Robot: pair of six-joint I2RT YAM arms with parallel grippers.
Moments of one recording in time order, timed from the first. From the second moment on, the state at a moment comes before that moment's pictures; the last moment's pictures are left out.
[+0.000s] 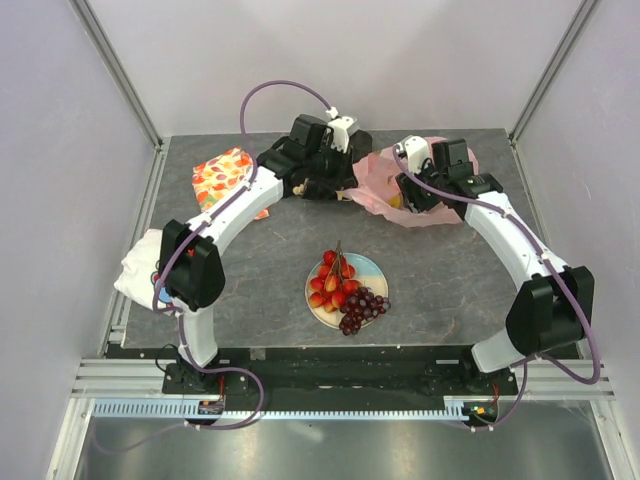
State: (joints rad) left arm -0.58 1.93 1.79 -0.46 0.37 -0.14; right arm 0.25 1.51 1.31 -0.57 -0.21 -0.34
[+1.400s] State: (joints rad) left arm -0.73 1.54 1.38 -0.45 0.18 0.13; right arm 0.03 1.65 1.30 -0.65 -0.08 -0.28
